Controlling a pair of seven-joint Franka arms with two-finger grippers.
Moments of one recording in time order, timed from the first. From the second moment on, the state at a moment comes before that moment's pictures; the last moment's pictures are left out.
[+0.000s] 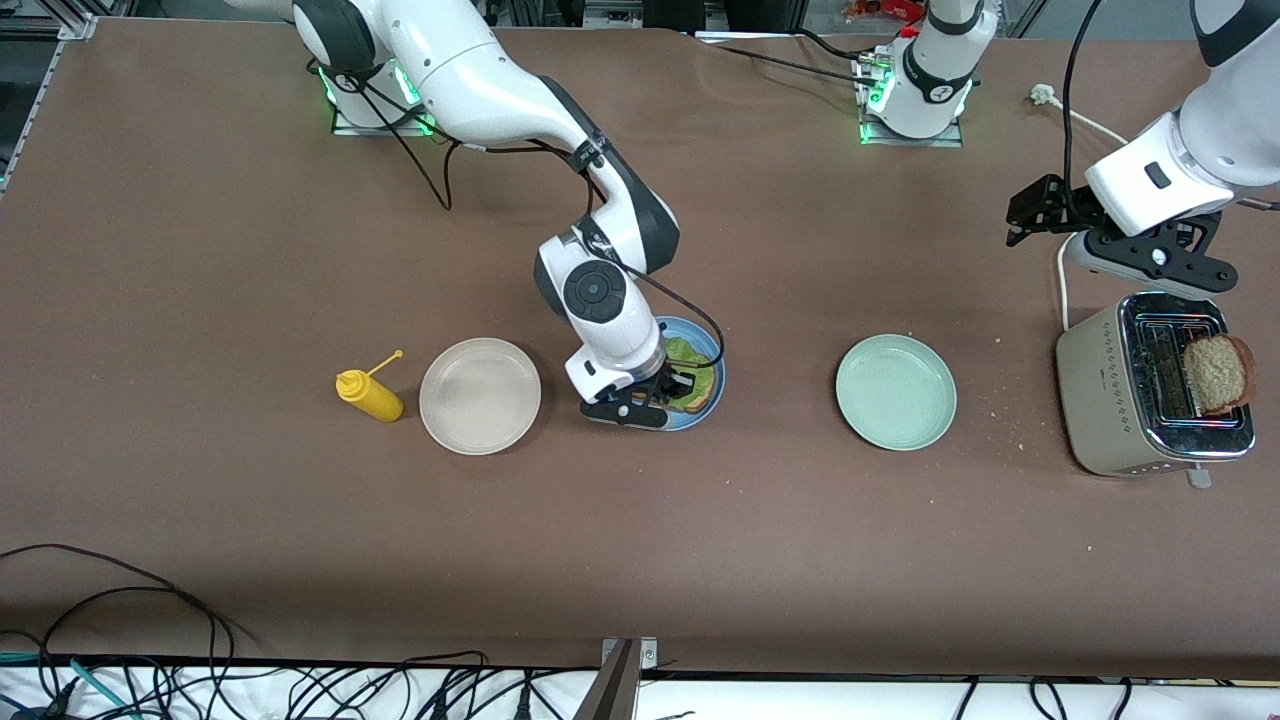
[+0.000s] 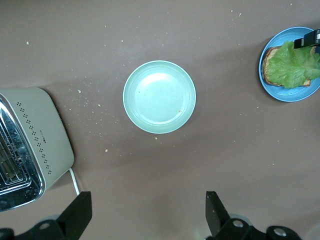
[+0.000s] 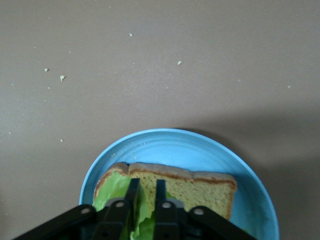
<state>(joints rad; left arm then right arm) -0.03 0.02 -0.09 -1.63 -0.02 1.55 0.18 0.85 1.03 -0.23 -1.05 0.38 2.26 0.74</state>
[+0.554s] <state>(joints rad) -0.03 0.02 -0.09 -1.63 -0.02 1.55 0.18 0.87 1.03 -0.28 -1.03 0.38 2.26 0.73</state>
